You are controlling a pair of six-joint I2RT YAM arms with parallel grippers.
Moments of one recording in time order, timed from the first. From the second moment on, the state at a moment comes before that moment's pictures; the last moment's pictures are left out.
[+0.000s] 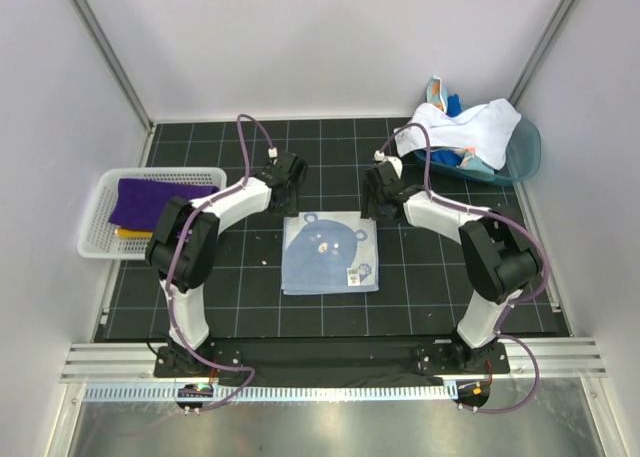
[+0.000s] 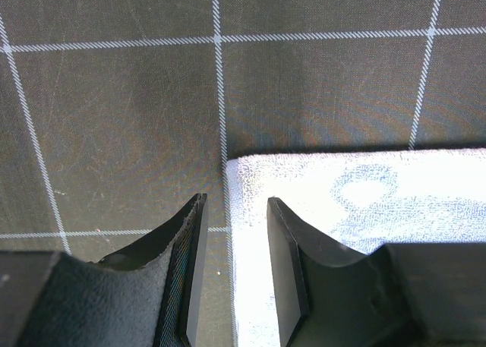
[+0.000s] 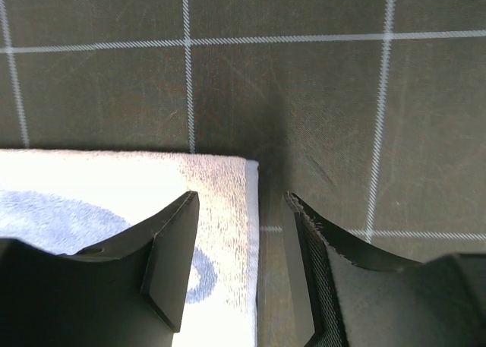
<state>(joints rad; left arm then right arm) -0.52 1.91 1.34 -0.51 -0.23 -0.43 0.49 1.74 1.07 -0.23 0.23 0.47</state>
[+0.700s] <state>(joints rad) -0.50 1.93 1.26 -0.38 -0.22 -0.44 0.47 1.86 1.11 -0.16 0.19 0.43</state>
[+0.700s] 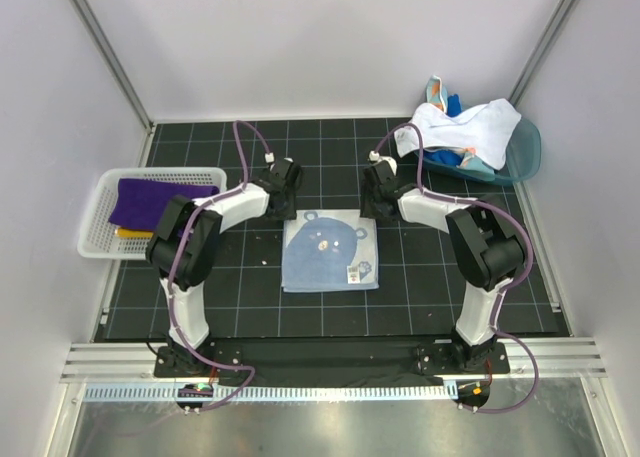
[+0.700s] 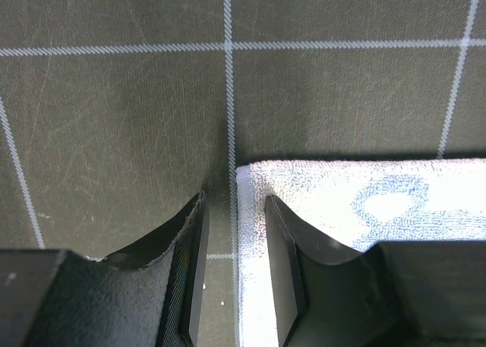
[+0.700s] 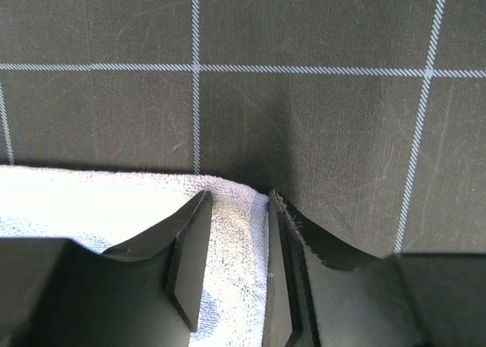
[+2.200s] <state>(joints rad) -0.42 1.86 1.09 -0.11 -0.08 -0.50 0.45 1.89 1.11 -0.08 0.09 0.41</state>
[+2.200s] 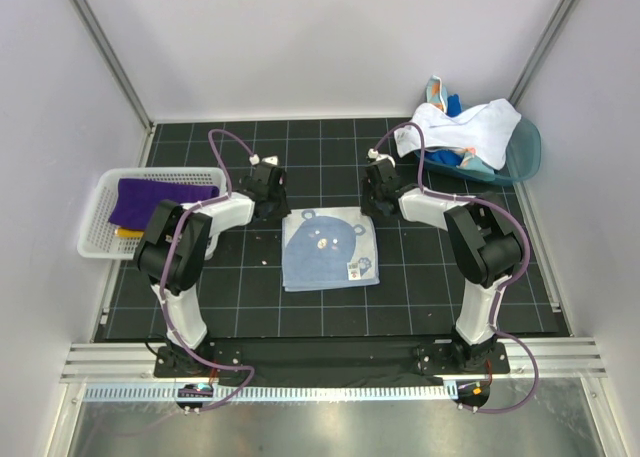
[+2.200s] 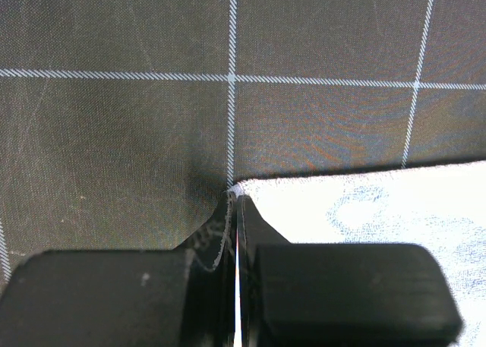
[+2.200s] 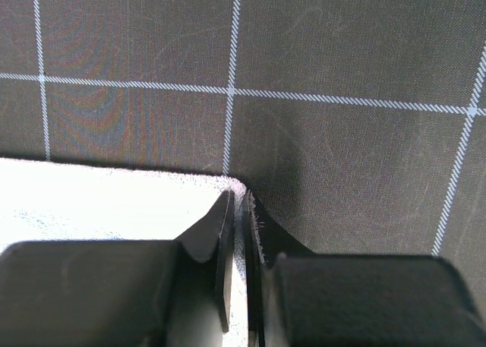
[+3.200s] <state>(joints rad) -0.43 1.54 0.89 -0.10 -0.02 -0.55 0.44 1.55 0.84 0.03 0.04 0.44</state>
